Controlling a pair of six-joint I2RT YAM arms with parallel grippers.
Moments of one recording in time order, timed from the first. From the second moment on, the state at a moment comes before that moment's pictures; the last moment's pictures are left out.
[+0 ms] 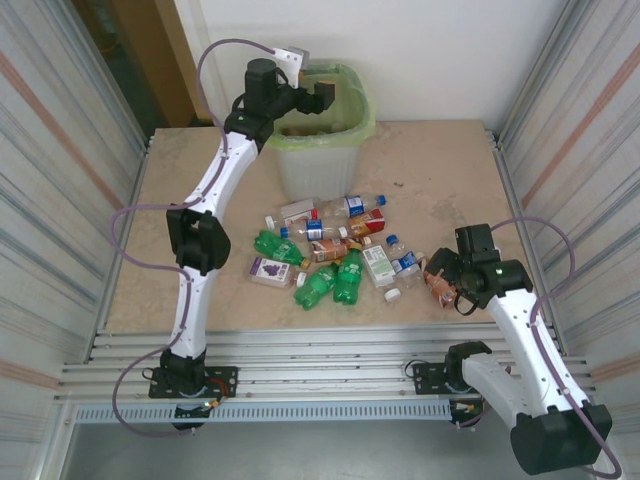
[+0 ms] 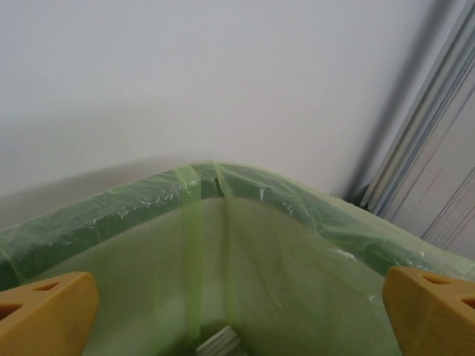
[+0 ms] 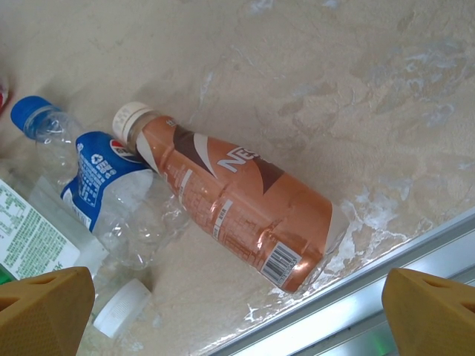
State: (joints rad) left arm -0.36 2.34 2.47 -0.25 0.31 -0.09; right arm 0.16 0.84 0.78 -1.05 0.14 0.75
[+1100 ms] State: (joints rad) left arm -0.36 1.61 1.70 -0.29 0.23 -0.16; right arm 0.16 1.03 0.82 -1.19 0.14 0.75
